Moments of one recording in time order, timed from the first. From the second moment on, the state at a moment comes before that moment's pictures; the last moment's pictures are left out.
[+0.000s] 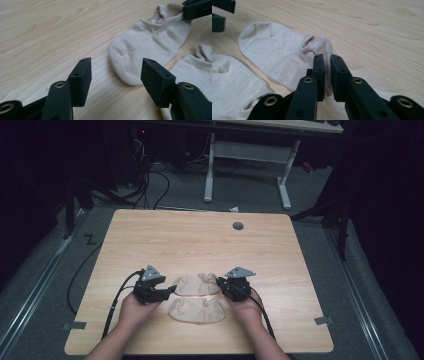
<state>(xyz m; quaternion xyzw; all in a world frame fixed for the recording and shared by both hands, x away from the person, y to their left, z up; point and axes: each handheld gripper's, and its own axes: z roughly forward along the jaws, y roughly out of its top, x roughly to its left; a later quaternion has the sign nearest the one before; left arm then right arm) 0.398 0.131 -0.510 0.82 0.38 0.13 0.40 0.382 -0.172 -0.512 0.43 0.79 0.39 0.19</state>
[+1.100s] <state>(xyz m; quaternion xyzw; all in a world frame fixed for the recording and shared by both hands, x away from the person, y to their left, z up) 0.402 0.107 -0.529 0.84 0.37 0.14 0.38 0.391 -0.174 -0.526 0.45 0.80 0.36 0.17</state>
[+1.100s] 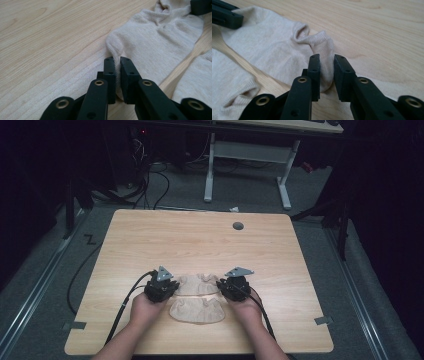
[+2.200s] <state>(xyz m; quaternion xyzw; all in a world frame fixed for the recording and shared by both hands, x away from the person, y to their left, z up) 0.334 0.133 -0.479 0.82 0.35 0.17 0.42 0.344 -0.158 -0.493 0.38 0.80 0.42 0.20</state>
